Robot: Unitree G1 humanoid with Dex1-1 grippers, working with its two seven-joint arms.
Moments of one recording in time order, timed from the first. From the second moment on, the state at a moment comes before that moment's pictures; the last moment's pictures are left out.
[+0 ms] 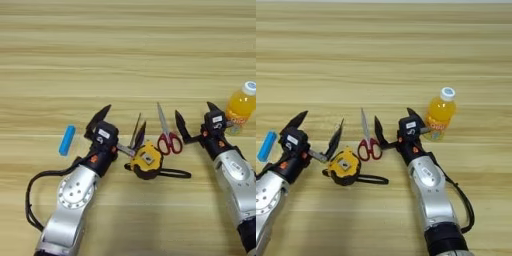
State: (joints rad) left arm 0.15 0.12 -0.25 -0.08 0.01 -0.17 -0.28; right arm -0.11 -0.08 0.03 0.31 0.07 -0.27 0.24
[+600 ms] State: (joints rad) left arm 0.12 0.08 -0.40 0.12 0.10 -0.20 -0.29; right arm -0.11 -0.06 0.03 0.32 0.07 -0.27 0.24
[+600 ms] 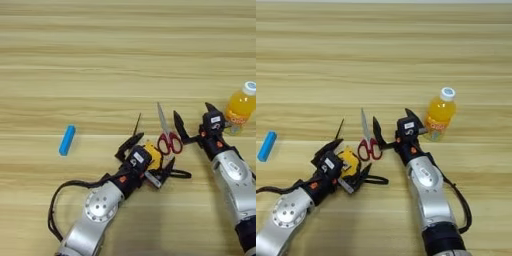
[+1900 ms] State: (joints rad) left arm 0.10 0.02 -0.32 0.32 0.07 -0.34 -0.27; right arm -0.10 -0.06 0.04 0.31 0.06 -0.27 0.24
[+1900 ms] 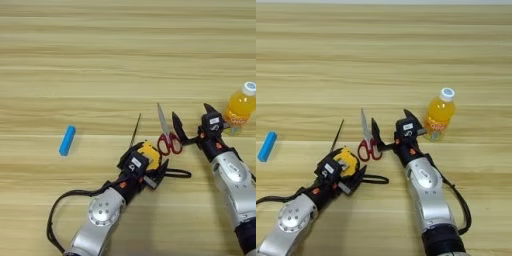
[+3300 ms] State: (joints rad) left arm 0.02 0.06 -0.04 0.40 -0.05 -0.32 -0.22; right arm -0.07 -0.06 0.06 0.28 0.06 -0.27 0.24
